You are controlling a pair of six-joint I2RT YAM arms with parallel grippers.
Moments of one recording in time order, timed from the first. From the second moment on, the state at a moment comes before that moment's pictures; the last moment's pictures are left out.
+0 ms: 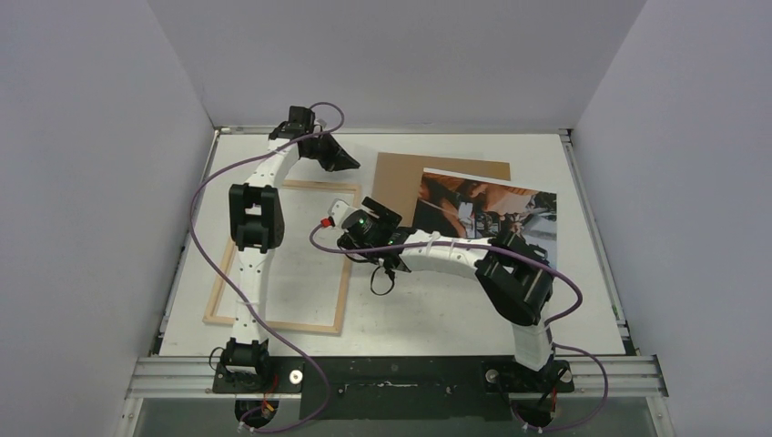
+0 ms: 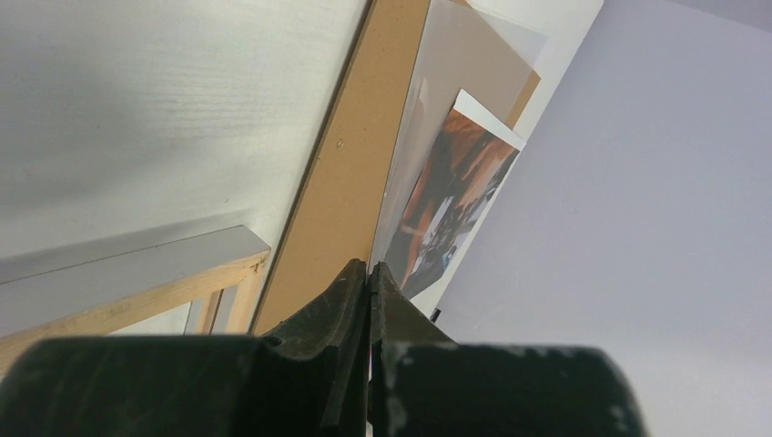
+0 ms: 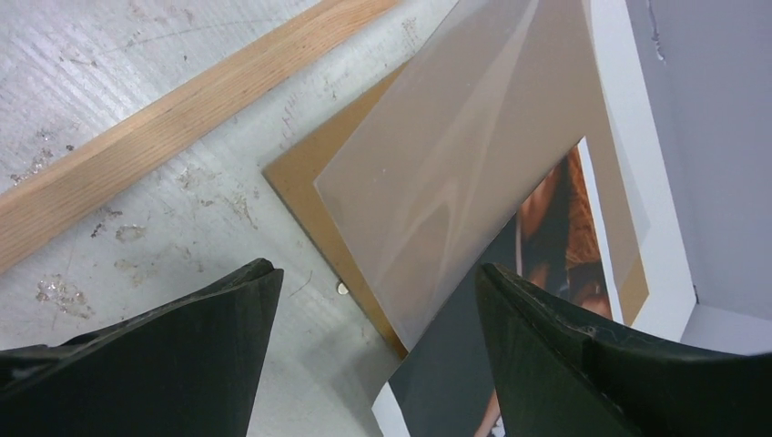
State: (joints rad) left arm -0.14 2.58 2.35 -0.71 0.72 -0.91; right arm 0.98 1.93 1.31 -0.17 0.54 -0.35
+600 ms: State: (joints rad) left arm -0.13 2.56 2.34 -0.70 0.74 -0.97; right arm 0.99 1.99 1.23 0.02 0.69 -0.49
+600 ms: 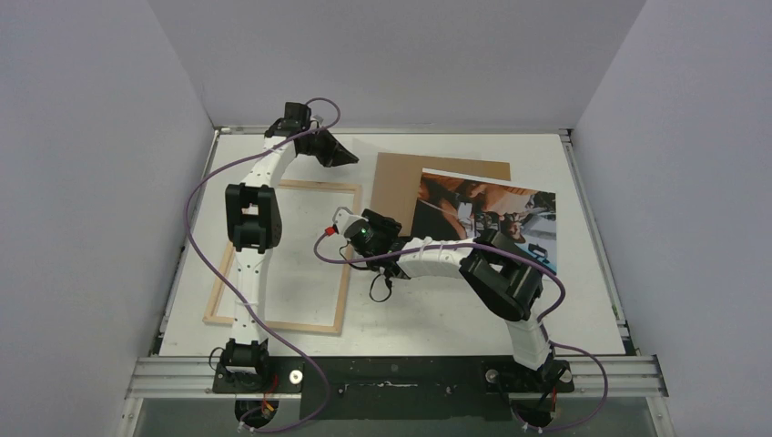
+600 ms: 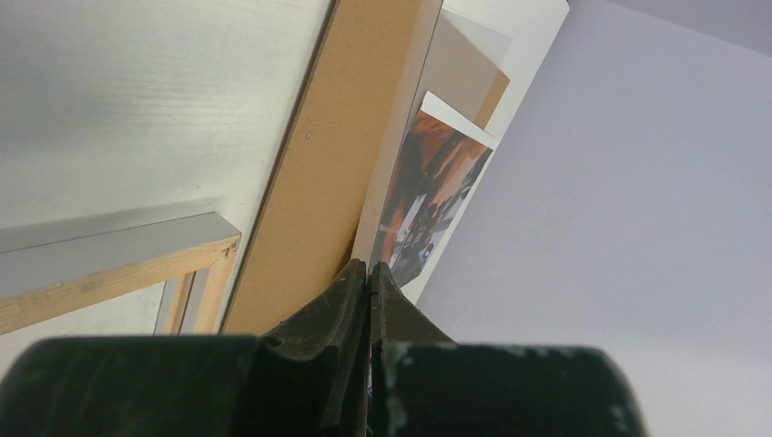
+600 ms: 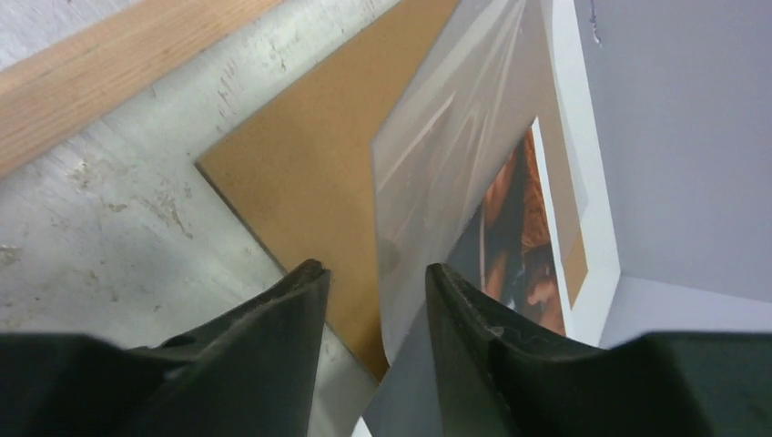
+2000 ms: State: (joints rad) left arm 0.10 2.43 2.33 -0.79 0.64 -0.76; right arm 0.97 1.99 1.26 0.09 0.74 -0.51
